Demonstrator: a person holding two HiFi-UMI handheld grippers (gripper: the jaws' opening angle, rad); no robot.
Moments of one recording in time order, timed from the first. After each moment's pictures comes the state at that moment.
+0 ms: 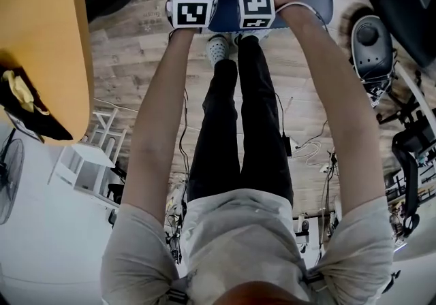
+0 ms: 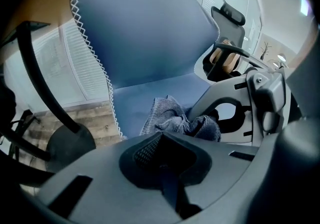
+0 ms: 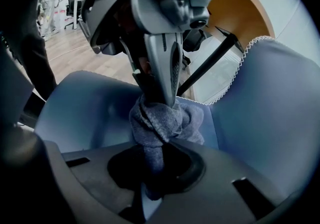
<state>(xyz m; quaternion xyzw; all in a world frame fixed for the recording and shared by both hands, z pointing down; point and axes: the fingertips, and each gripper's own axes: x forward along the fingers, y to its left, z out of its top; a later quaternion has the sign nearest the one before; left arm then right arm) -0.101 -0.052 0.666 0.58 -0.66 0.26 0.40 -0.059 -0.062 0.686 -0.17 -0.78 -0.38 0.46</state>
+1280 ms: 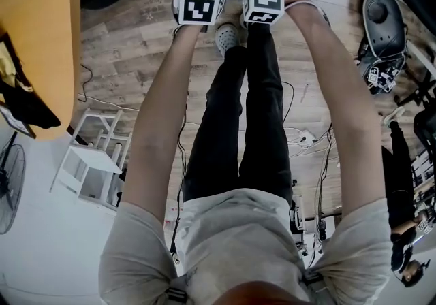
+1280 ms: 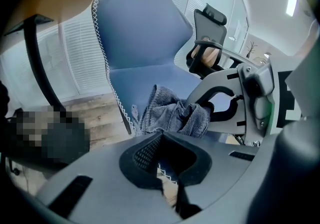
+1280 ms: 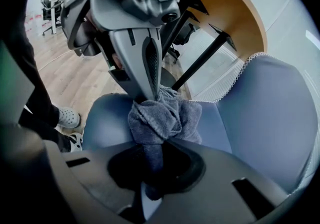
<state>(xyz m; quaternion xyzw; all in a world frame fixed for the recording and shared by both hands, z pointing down) -0.041 0.044 0.674 0.63 -0.62 0.26 0.39 -0.007 0.015 0.684 -0.08 -0.80 -0.34 0.49</state>
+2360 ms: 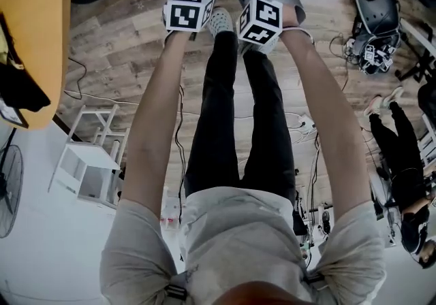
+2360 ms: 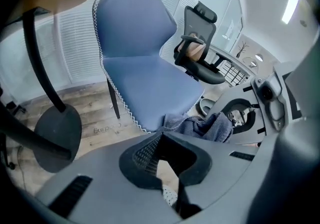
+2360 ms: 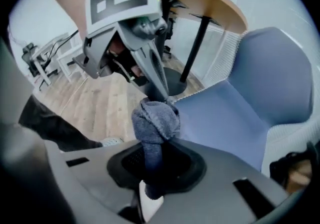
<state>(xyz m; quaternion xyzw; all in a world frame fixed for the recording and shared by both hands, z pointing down) 0.010 0.128 0.654 0.65 -0.56 0.26 0.43 0.079 0.136 0.657 -0.08 -0.83 -0.12 0.54</state>
